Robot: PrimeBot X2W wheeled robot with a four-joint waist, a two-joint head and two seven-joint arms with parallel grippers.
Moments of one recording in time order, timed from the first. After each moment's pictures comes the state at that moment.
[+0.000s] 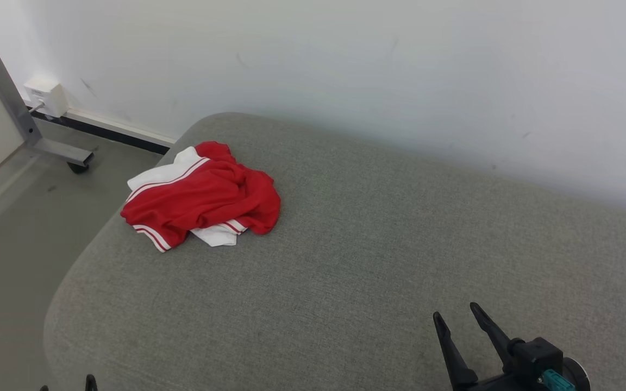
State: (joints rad) left arm 0.16 0.05 0.25 0.19 -0.12 -0.13 -0.26; right arm -0.09 -0.16 0.26 0.39 0.23 0.13 -0.26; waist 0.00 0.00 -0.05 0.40
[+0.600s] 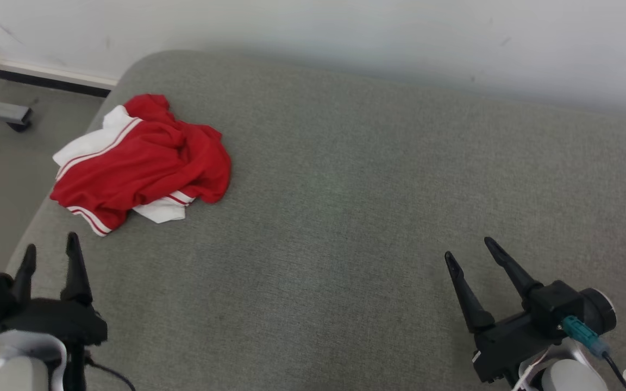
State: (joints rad) left arm -0.35 0.16 0.20 0.49 -0.31 -0.13 -0.16; right arm -0.21 -0.25 0.27 0.27 0.20 0.13 -0.21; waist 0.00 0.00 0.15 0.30
